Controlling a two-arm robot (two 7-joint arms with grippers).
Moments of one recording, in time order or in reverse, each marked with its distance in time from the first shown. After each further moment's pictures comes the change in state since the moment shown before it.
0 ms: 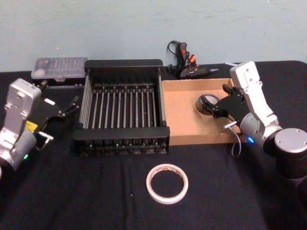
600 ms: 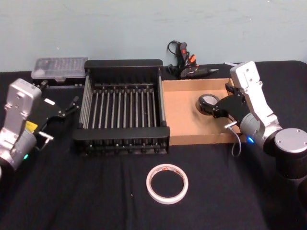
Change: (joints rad) left arm 0.000 0.000 0.000 0.000 0.000 0.000 0.000; right arm 0.000 0.000 0.000 -0.001 0.001 0.001 0.000
